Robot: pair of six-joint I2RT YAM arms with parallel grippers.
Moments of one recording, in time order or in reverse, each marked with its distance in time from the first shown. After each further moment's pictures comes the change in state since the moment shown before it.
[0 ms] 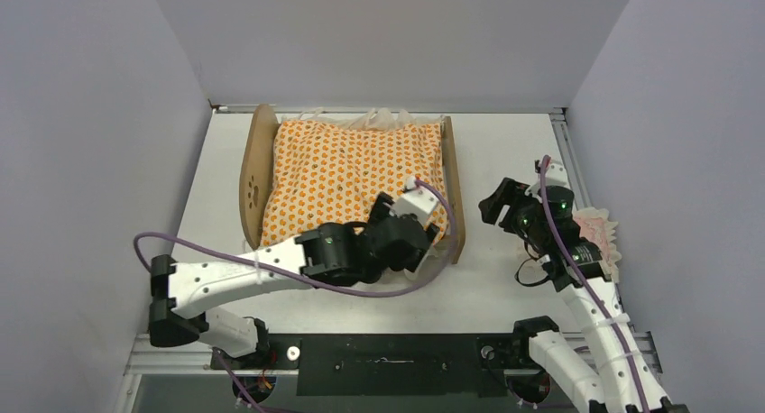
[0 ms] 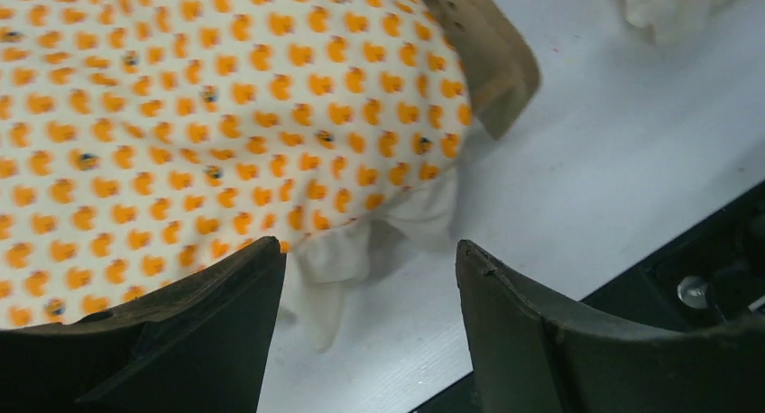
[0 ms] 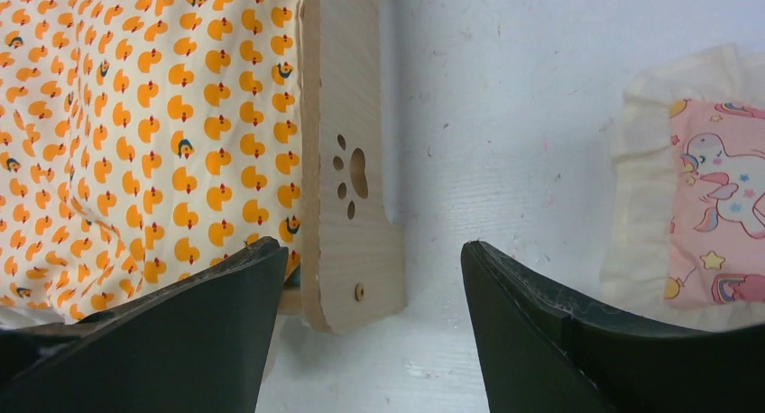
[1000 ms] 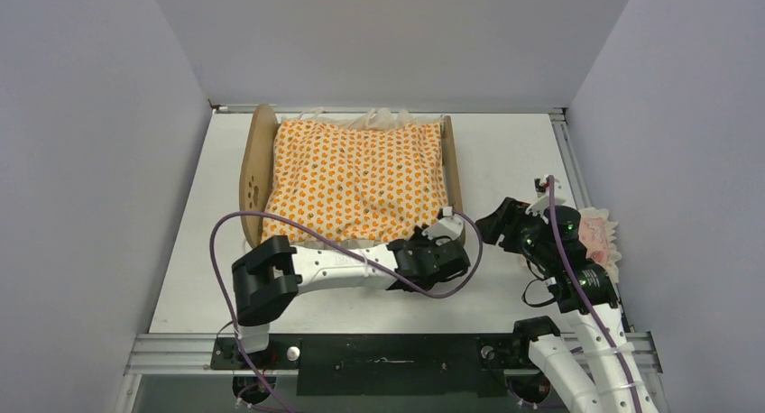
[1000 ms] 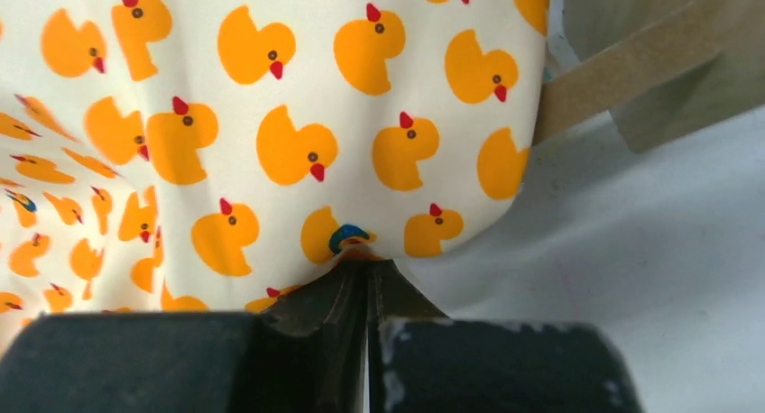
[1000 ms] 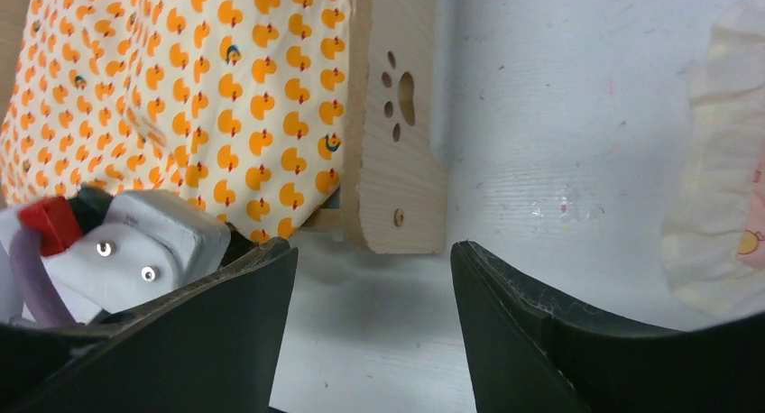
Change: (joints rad) left arm -0.043 0.523 -0.075 0.214 -0.206 -0.101; right arm 0.000 -0.200 -0.096 -0.099 -0.119 0.046
